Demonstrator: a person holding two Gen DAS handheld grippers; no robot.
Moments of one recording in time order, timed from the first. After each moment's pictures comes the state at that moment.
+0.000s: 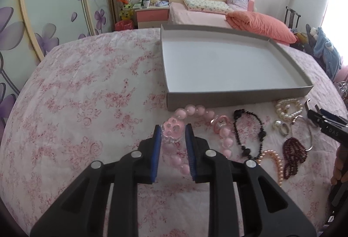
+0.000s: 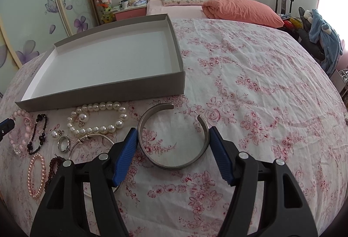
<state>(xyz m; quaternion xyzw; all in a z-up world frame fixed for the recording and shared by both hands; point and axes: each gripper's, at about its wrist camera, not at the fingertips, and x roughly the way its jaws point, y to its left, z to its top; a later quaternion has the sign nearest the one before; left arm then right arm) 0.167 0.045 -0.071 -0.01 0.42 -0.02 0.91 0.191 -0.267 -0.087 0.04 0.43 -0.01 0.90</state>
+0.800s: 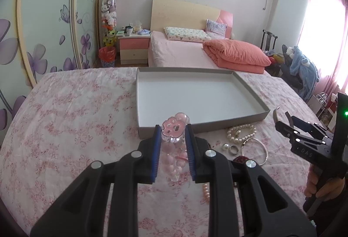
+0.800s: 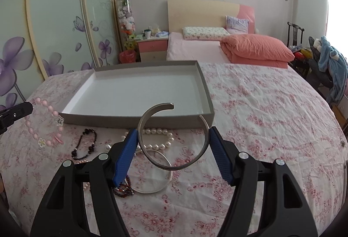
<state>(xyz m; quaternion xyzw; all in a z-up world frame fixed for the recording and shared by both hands) 0.129 0.024 -0.001 -0.03 0.33 -0.09 0.94 0.149 -0.239 -0.031 0.02 0.32 0.05 0.95</state>
